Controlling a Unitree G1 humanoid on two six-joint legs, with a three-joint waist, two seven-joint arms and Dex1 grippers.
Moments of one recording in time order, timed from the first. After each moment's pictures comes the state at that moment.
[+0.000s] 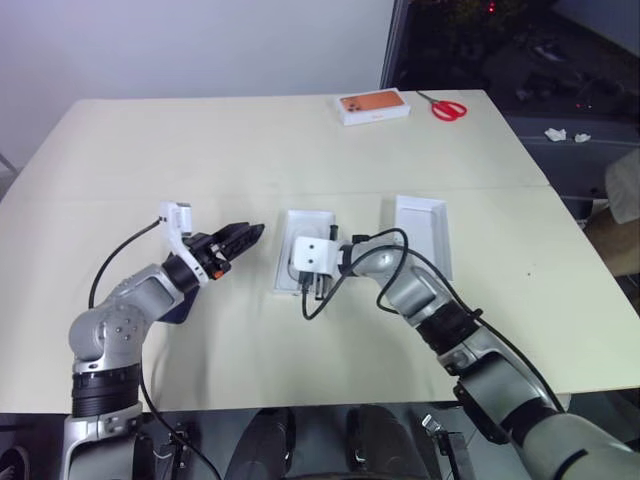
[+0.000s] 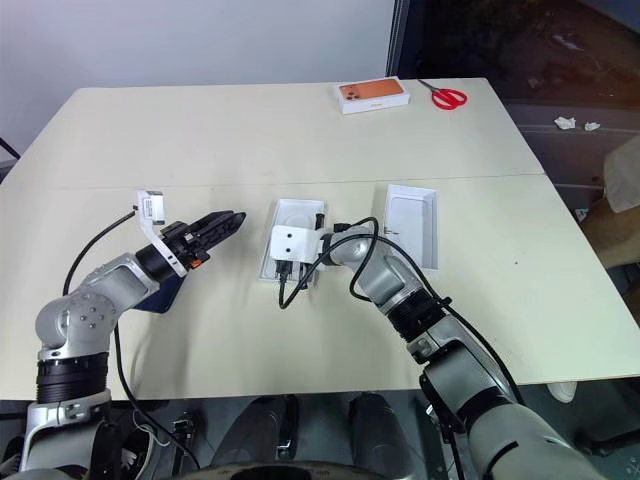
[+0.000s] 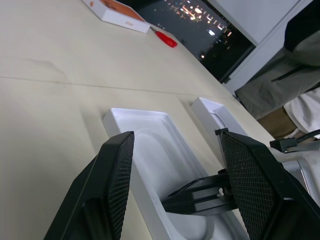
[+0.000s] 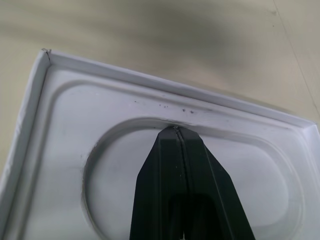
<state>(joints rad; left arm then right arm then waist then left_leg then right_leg) -0.31 0.42 0.28 -0.10 -0.84 0.77 -0.59 -0.74 -0.26 0.50 0.33 -0.29 0.13 0.82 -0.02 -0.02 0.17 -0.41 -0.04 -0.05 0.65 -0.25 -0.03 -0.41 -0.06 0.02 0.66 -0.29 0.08</state>
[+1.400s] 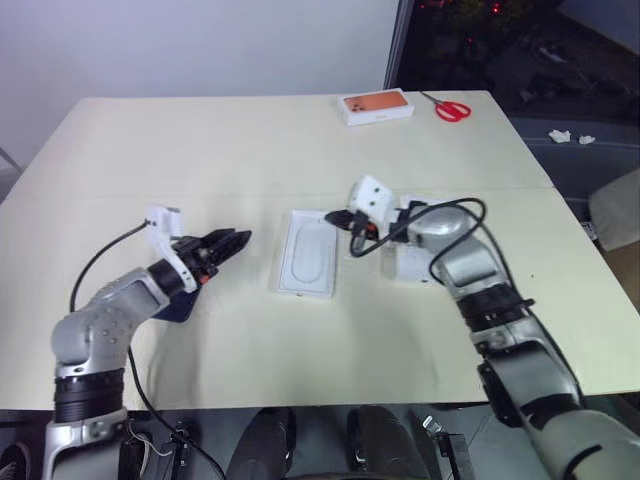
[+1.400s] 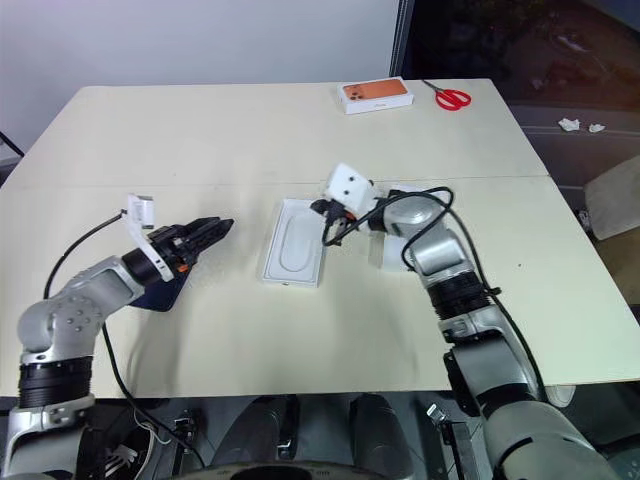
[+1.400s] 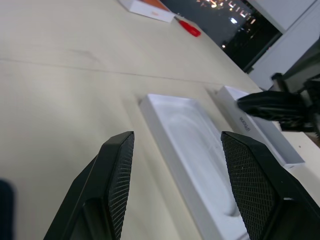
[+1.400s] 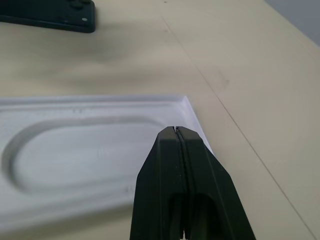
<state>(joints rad) -0.28 0.53 0.32 -0.08 -0.83 0.82 -0.63 -0.73 -0.39 0.20 0.27 0.01 0.22 0.96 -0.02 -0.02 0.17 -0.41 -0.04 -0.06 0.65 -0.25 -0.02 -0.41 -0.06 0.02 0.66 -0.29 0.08</state>
